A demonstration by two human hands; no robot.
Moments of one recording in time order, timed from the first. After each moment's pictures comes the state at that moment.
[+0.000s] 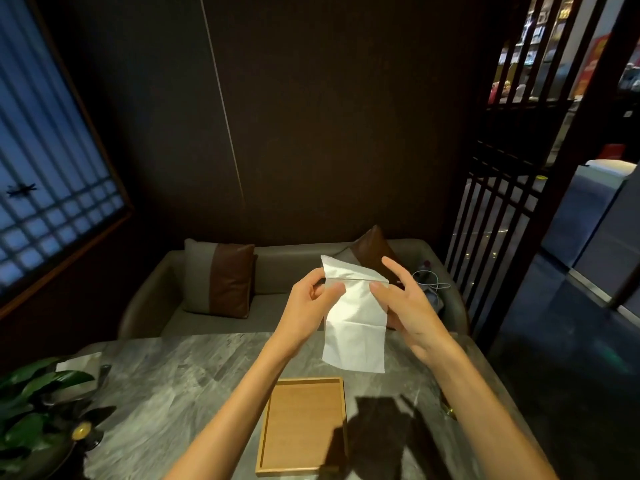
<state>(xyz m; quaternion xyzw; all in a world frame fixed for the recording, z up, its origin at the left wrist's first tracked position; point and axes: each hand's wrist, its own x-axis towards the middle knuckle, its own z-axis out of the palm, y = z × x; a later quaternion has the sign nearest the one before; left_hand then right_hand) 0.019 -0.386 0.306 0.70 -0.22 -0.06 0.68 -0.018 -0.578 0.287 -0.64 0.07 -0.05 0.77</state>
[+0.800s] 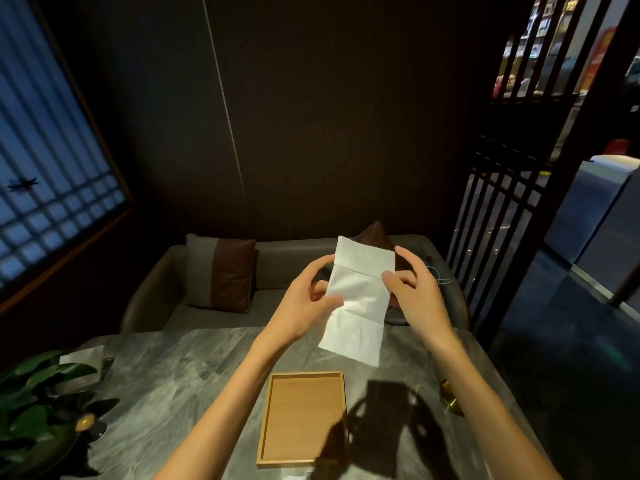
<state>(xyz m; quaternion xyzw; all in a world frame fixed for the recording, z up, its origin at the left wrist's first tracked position) 0.022 -0.374 0.309 0.75 -0.25 -0.09 0.60 -0.016 -0.584 0.289 -0.76 0.08 -0.21 0.61</state>
